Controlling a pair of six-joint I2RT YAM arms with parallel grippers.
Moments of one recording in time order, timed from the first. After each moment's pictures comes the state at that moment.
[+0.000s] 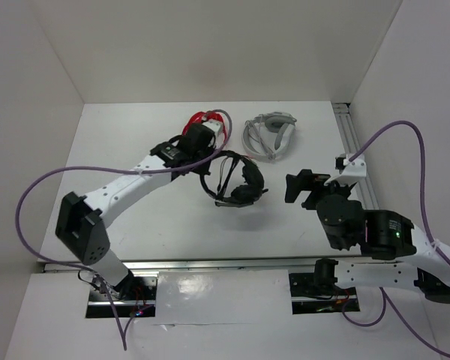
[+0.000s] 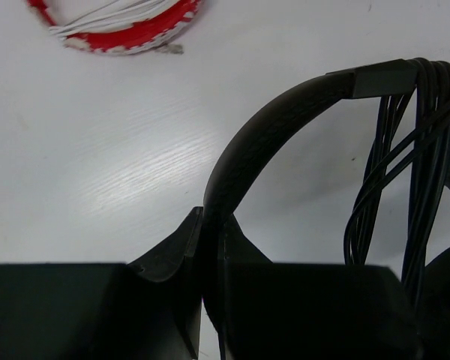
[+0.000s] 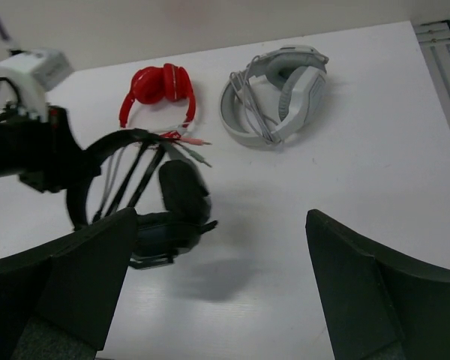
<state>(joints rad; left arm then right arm) -0.64 1.55 1.40 -0.66 -0.21 -0.22 1.30 0.72 1.17 -0.89 1.18 0.66</state>
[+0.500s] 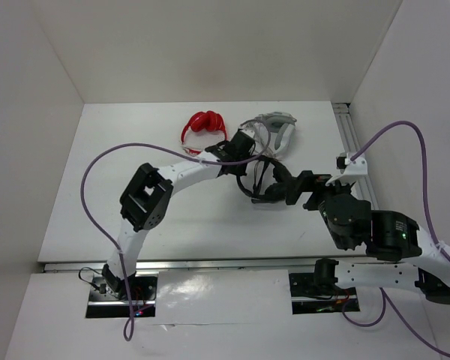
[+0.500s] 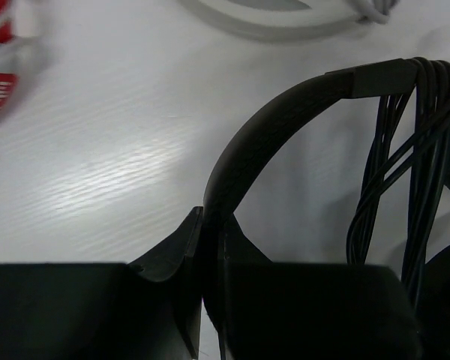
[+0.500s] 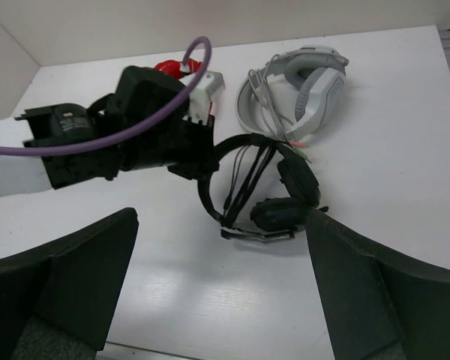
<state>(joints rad) -0.74 2.13 1.70 -0.41 -0.21 -0.35 1.30 0.70 1.18 -0.85 1.11 0.58</state>
